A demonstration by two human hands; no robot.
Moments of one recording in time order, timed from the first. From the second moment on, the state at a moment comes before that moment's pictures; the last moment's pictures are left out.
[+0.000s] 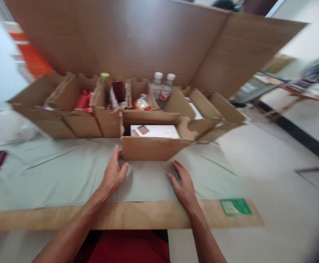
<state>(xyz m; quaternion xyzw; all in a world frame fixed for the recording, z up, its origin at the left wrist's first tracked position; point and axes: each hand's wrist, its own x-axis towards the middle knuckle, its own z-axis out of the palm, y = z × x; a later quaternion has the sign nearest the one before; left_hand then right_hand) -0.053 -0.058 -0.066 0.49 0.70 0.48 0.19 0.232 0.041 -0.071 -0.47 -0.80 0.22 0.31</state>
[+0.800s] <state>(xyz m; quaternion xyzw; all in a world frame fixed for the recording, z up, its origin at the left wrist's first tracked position) -0.057 -0.187 -0.085 0.64 0.61 0.44 0.11 -0.224 -0.054 0.071 0.07 -0.99 -0.08 0.06</state>
